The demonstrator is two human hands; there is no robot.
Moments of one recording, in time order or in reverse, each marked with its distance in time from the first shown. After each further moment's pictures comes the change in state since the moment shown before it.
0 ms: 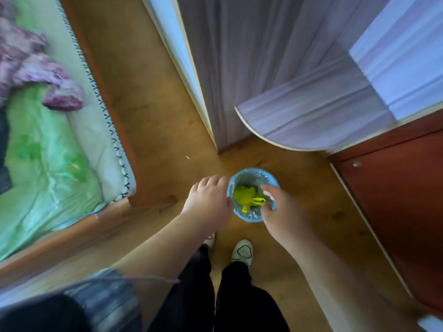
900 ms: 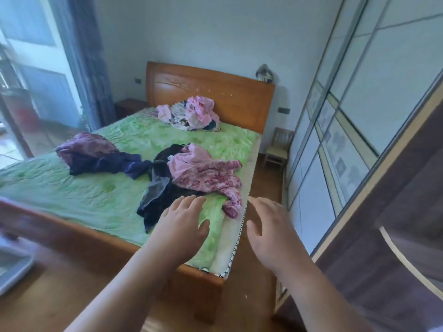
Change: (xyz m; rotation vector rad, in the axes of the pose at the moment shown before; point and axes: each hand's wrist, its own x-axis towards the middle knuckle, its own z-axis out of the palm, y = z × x) left_hand -0.486 -0.114 -0.220 -0.199 0.956 -0.562; right_hand -0.361 -0.359 -0.020 -0.441 0.097 -1.345
